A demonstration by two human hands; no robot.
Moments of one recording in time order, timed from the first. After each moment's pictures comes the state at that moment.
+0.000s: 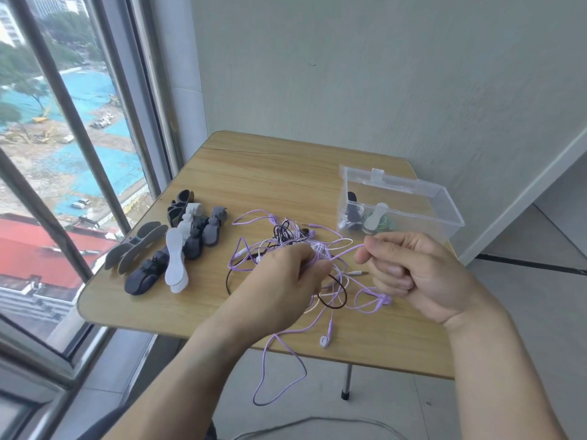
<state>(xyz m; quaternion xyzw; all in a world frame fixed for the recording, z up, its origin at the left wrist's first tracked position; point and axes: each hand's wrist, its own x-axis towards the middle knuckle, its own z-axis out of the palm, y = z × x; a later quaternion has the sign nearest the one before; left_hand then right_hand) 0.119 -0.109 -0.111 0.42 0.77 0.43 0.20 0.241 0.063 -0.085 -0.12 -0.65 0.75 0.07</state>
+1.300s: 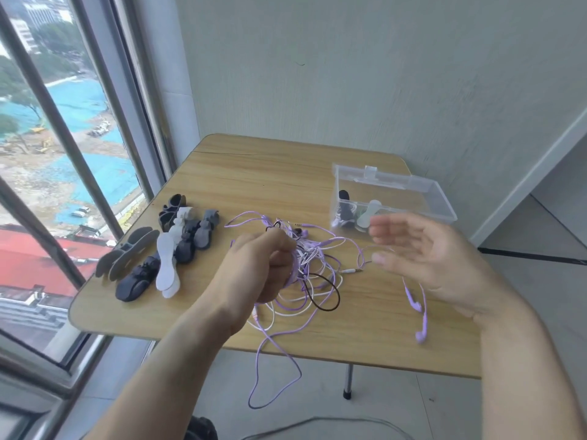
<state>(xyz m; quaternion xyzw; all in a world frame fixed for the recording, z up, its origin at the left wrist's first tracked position) 0.115 -0.110 -0.088 0.19 0.62 0.67 0.36 0.267 0.077 -0.075 -0.21 -0.80 0.53 0.18</state>
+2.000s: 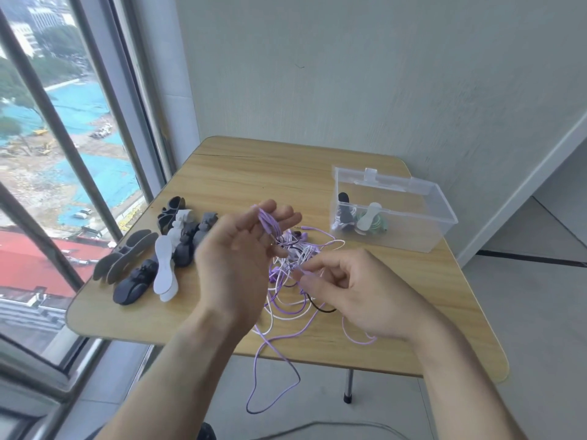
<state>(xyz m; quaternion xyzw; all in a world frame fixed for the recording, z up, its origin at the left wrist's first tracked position) 0.115 -0.105 -0.088 0.12 0.40 0.85 0.31 0.228 0.025 -0.100 -0.13 -0.86 0.48 0.06</state>
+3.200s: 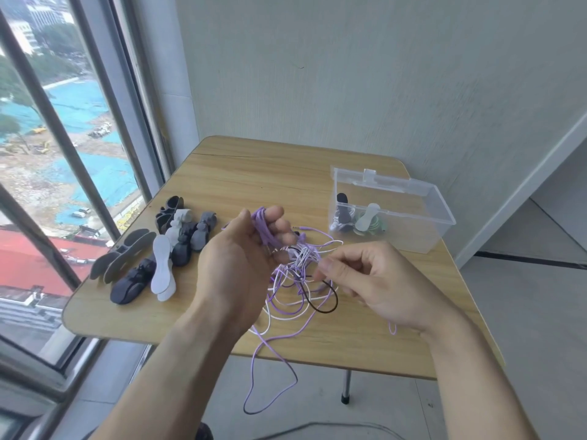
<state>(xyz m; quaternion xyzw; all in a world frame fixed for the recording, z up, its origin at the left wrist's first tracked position) 0.115 -0.102 -0.087 0.09 0.38 0.85 0.36 0.240 0.035 -0.080 -0.16 -0.83 0.53 0.07</state>
